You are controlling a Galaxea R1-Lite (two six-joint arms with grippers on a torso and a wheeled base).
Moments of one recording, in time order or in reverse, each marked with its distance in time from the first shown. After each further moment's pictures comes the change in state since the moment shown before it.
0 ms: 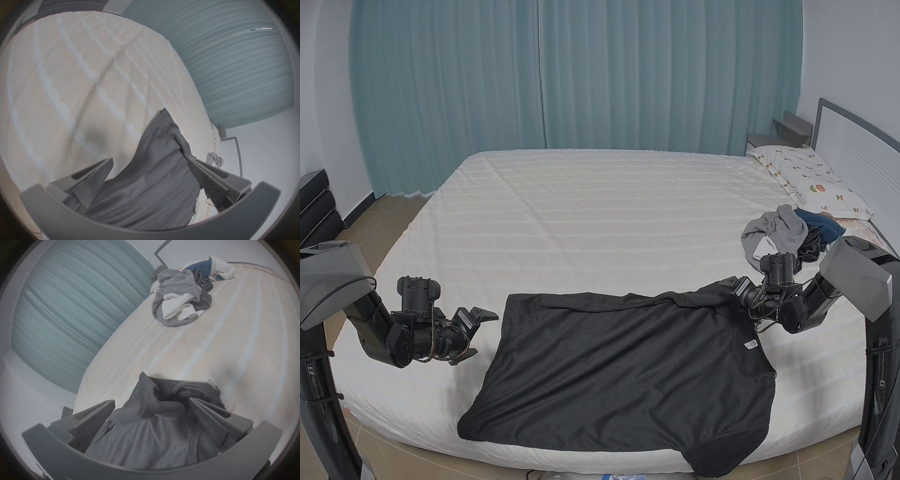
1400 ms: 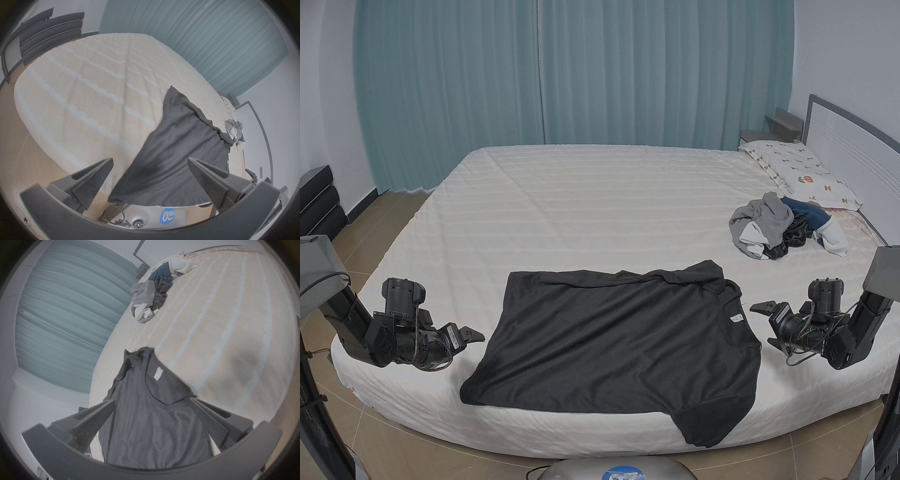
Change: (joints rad) left arm 0.026 -0.136 0.079 0.194 0.085 0.393; right arm -0.105 -0.256 0.582 -0.296 0.186 0.099
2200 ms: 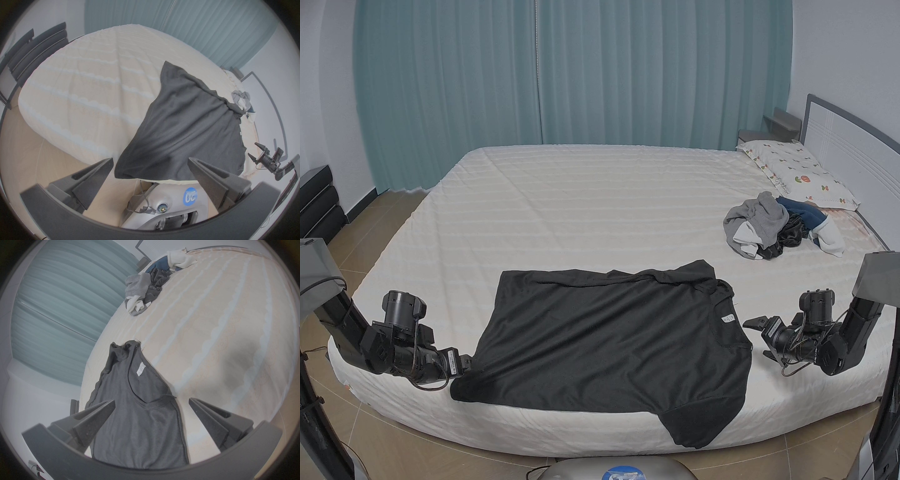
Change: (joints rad) left arm -0.002 -0.031 0.060 0.127 0.052 0.224; right arm 0.014 0.075 0.002 0.006 -0.004 -0.071
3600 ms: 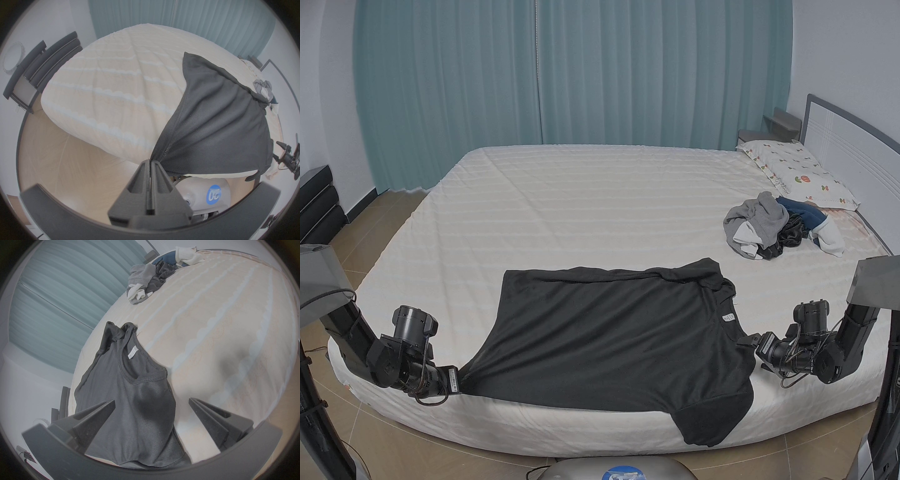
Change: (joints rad) left arm -0.064 0.006 0.066 0.013 0.257 -0.016; right arm 0.028 0.022 0.046 0.012 -0.011 -0.113
